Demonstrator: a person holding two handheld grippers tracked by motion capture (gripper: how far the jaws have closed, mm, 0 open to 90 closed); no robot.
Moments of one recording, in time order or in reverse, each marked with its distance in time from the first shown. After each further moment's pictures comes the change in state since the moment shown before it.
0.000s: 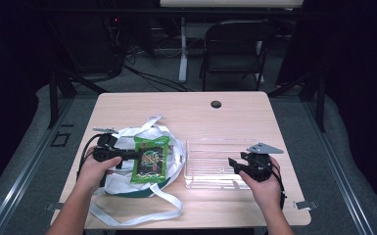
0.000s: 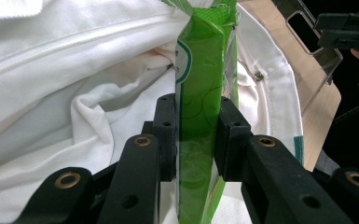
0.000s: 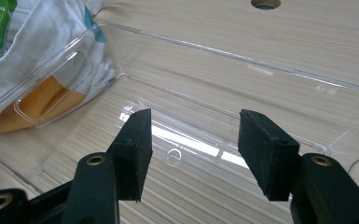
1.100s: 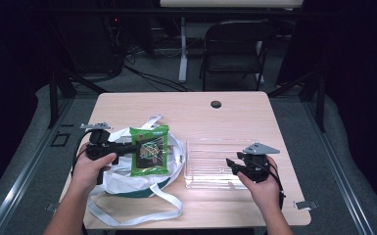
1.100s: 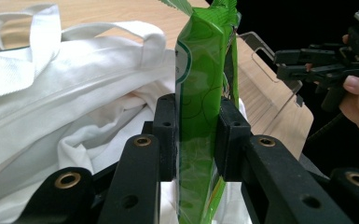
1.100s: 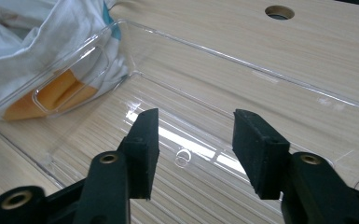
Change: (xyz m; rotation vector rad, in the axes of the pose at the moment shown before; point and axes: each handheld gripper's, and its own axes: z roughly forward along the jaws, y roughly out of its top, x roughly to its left) left arm -0.027 0.010 -0.028 -0.131 -0.041 0.072; right arm 0.011 0.005 -0.003 0.005 0.016 -0.085
